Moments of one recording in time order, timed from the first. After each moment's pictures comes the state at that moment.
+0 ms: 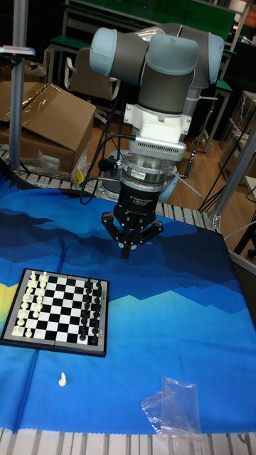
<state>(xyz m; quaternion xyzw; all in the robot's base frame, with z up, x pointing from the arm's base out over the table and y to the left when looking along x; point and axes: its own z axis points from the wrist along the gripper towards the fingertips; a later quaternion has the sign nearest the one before) 0.559 0.010 0.184 -0.01 1.00 0.02 0.05</state>
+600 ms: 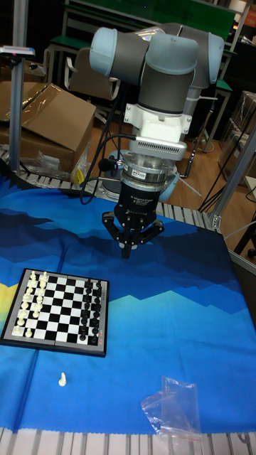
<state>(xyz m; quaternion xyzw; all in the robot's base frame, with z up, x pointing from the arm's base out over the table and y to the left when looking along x) 0.559 0.011 0.185 -0.01 1.00 0.03 0.05</state>
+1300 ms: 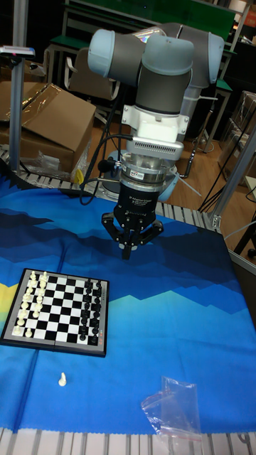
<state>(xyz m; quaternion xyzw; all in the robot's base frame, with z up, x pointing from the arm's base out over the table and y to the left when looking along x) 0.559 0.013 0.181 0.00 1.00 0.04 0.06</state>
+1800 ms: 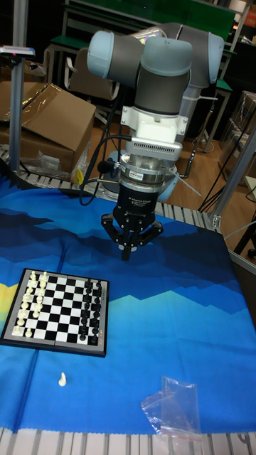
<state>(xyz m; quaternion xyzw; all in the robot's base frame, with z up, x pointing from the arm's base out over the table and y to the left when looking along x) 0.562 0.010 0.179 0.00 1.00 0.03 0.07</state>
